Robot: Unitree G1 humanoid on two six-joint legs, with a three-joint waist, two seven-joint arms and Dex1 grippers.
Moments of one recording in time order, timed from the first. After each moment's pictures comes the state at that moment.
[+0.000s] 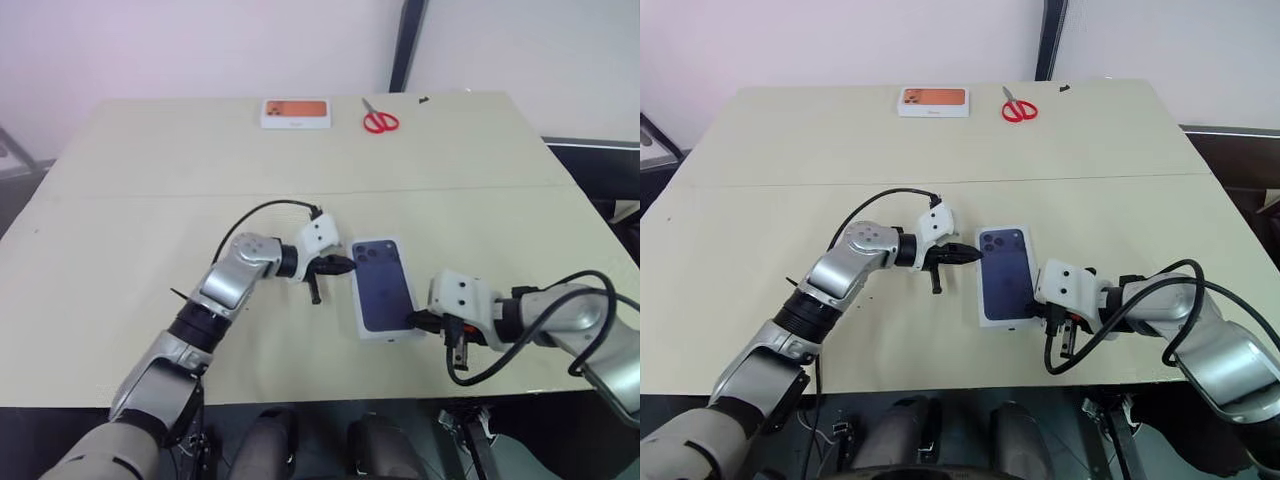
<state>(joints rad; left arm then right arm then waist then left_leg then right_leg) -0.72 0.33 -0.39 0.24 -0.11 0.35 -1.00 -0.11 -1.05 0.07 -0.67 0.30 0.78 0.95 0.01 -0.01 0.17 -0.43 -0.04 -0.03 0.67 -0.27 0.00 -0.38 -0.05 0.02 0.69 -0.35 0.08</state>
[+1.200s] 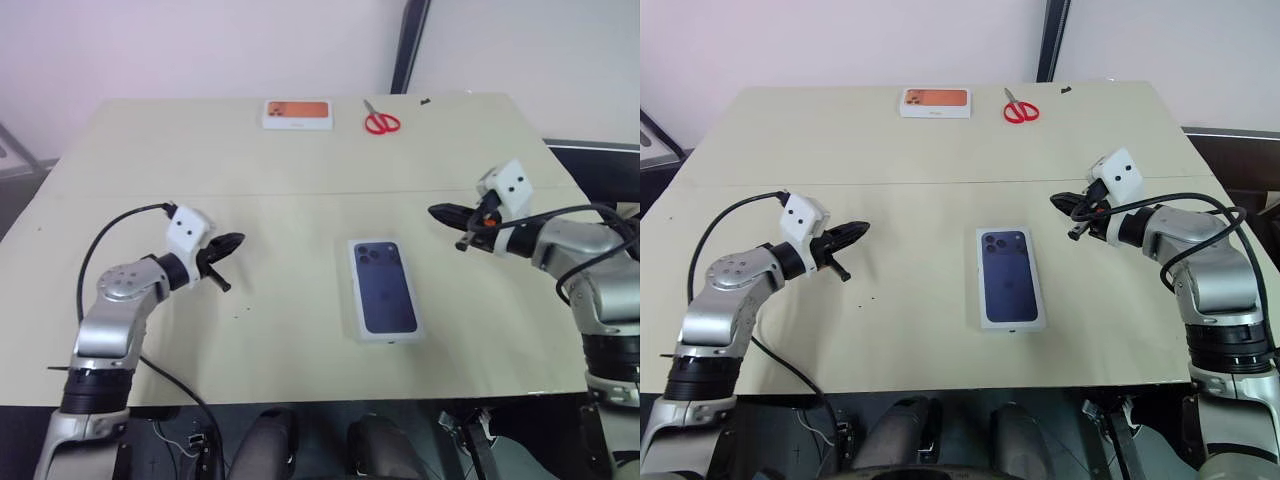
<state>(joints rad) -0.28 0.55 0.14 -0.11 -0.24 0.41 -0.73 -0.48 -0.75 -0.10 -0.06 0.37 0.61 0.85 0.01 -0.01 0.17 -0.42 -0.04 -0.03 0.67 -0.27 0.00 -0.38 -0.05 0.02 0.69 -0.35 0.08</state>
